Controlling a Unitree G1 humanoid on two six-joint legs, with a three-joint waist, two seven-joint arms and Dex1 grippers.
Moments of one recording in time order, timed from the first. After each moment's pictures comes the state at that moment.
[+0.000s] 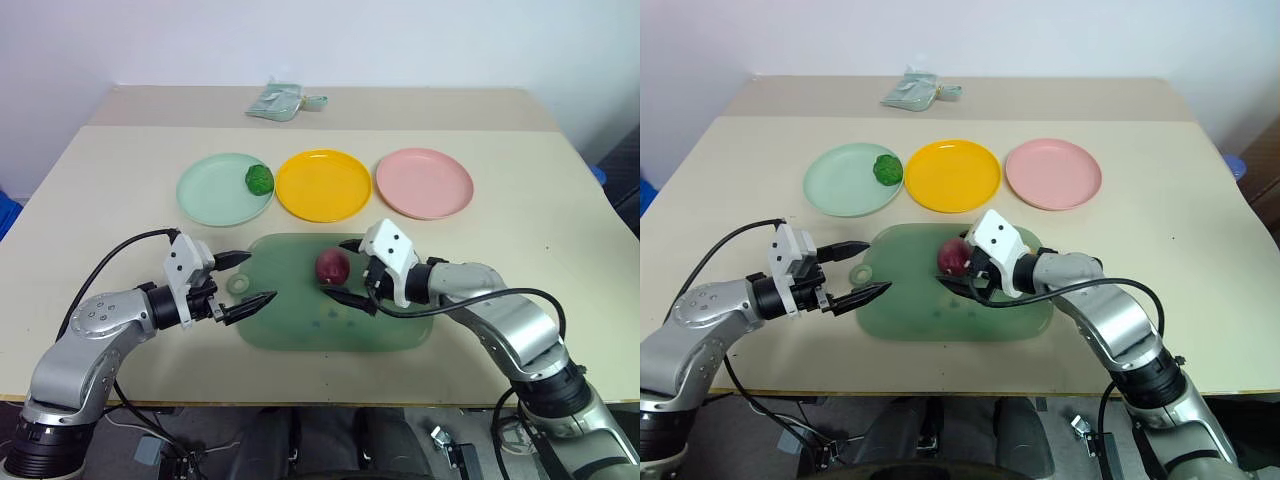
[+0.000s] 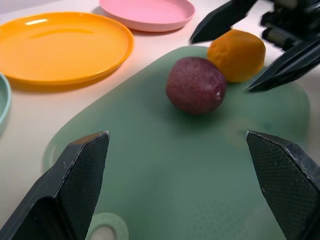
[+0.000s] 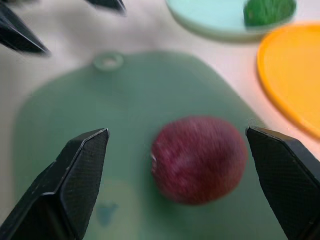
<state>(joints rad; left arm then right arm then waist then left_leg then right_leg) -0.04 0.71 0.13 -0.44 -0.54 0.51 -0.86 -0.44 -0.54 0.31 -0.41 0.32 0.79 0.60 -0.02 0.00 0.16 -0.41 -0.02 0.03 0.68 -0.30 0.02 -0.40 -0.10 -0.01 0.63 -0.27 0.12</state>
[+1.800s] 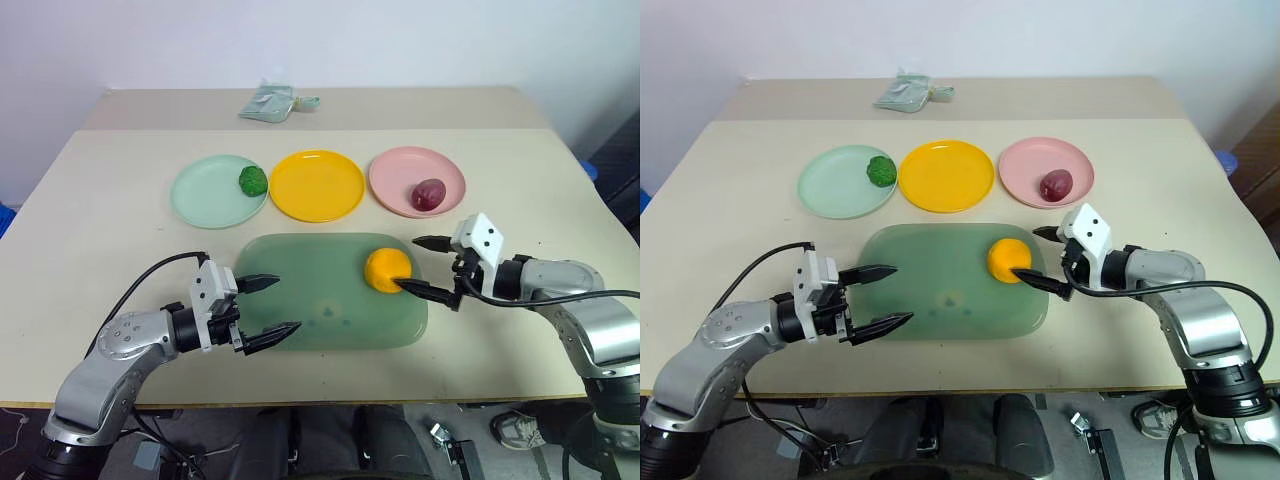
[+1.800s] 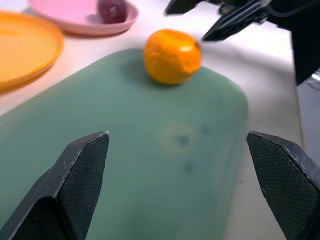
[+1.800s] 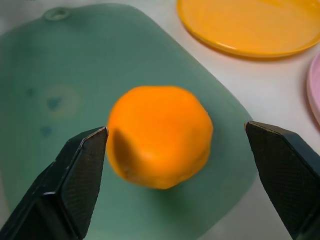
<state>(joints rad) 0.02 0.65 0.02 -0.47 -0.54 0.41 -0.91 -0.25 -0.76 -0.01 -0.25 0.39 0.52 0.91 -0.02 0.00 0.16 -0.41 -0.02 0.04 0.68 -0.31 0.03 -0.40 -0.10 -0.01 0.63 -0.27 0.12</state>
